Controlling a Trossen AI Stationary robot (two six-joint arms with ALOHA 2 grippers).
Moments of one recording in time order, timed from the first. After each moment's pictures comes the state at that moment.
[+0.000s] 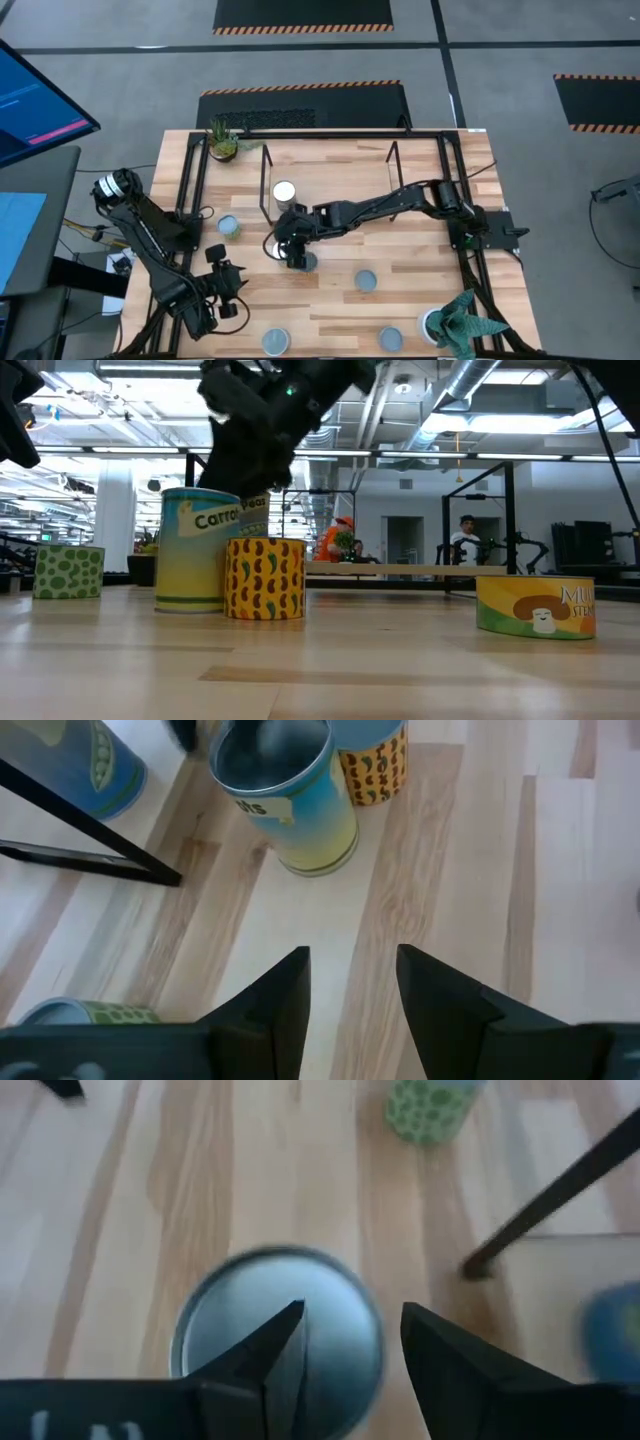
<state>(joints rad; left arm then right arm) -0.99 1.49 0.96 -0.95 -0.74 -1.18 0.11 2.20 1.81 -0.47 0.08 0.09</state>
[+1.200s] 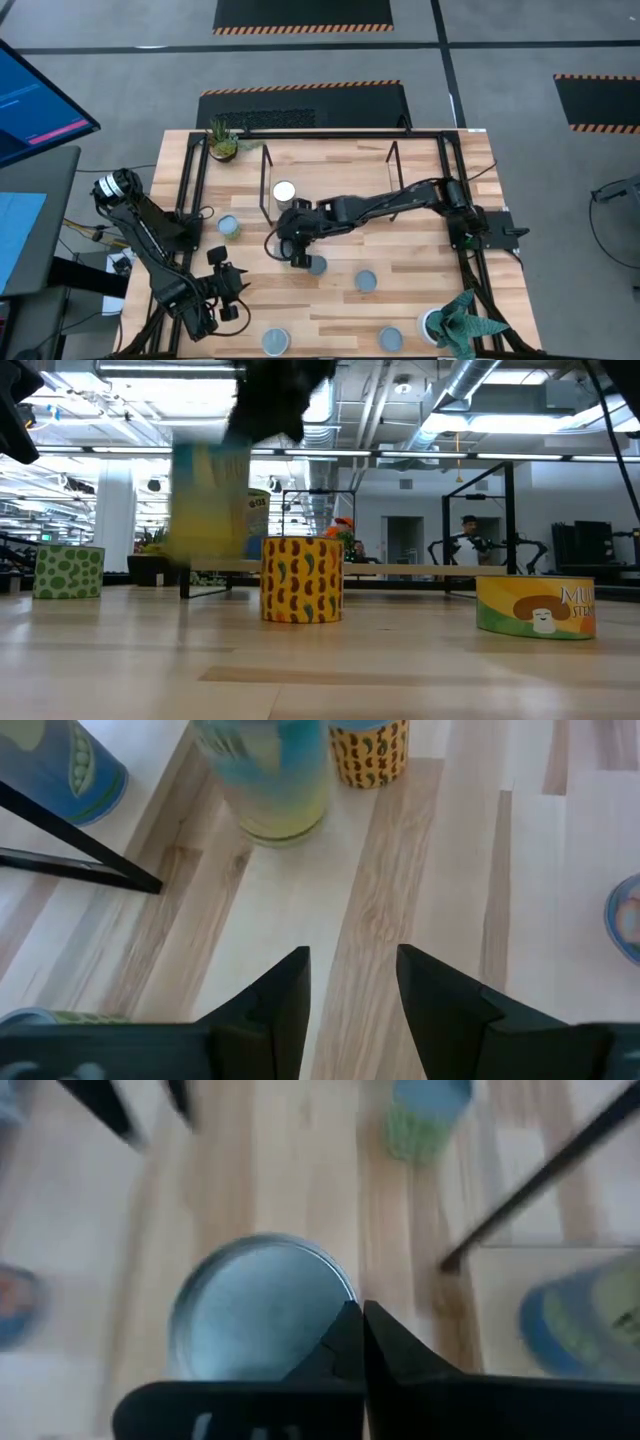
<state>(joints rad) -0.99 1.49 0.96 -0.91 -0.74 -1.17 0.14 2.12 1.92 -0.66 0.08 0.08</state>
